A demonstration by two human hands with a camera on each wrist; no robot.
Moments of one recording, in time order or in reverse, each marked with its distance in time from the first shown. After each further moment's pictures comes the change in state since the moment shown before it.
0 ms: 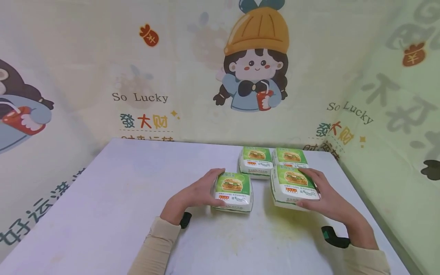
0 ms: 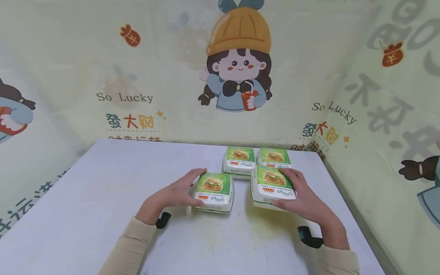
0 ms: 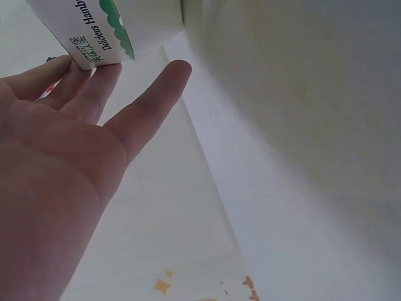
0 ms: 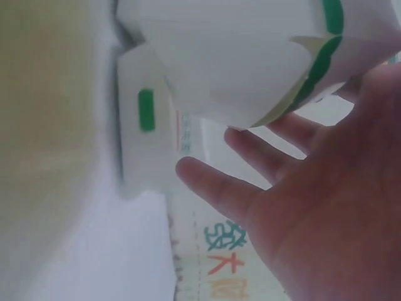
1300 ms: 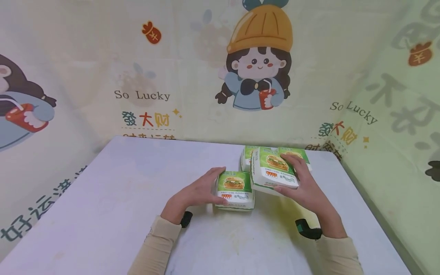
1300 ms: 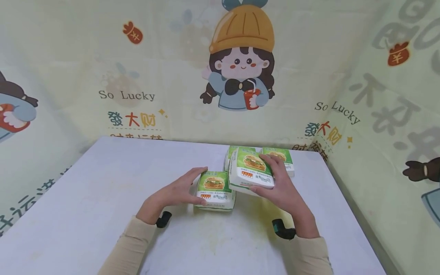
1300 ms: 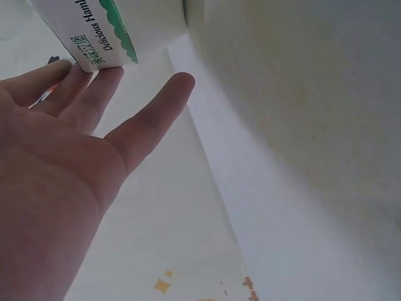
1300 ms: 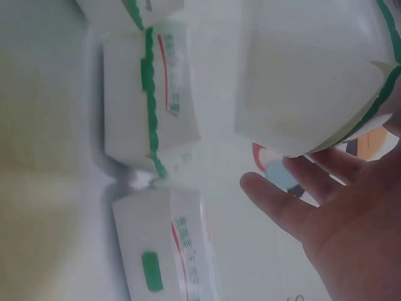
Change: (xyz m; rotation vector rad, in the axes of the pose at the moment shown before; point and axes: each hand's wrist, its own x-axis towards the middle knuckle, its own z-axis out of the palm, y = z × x) left_hand -0.002 0.002 -0.002 0.051 0.020 -0.021; right_hand 0.040 -0.046 0.034 0.131 0.181 -0.133
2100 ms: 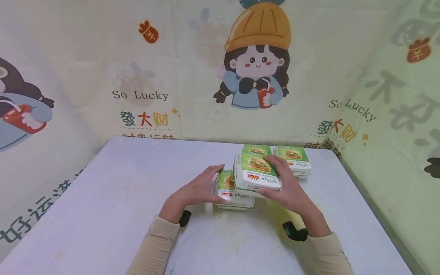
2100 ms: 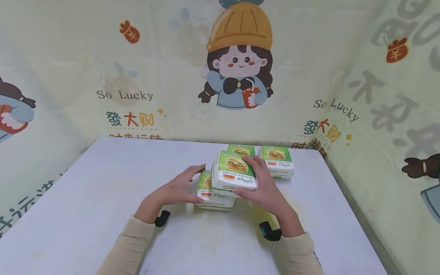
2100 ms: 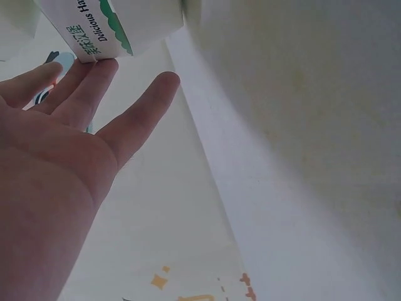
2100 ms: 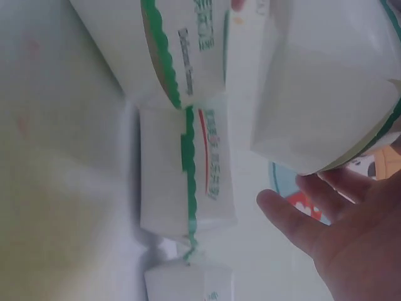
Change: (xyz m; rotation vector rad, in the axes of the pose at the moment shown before) left_hand -0.001 -0.002 -0.002 -0.022 0.045 0.043; right_hand 0.005 -0.018 0.032 0.010 -0.017 -0.028
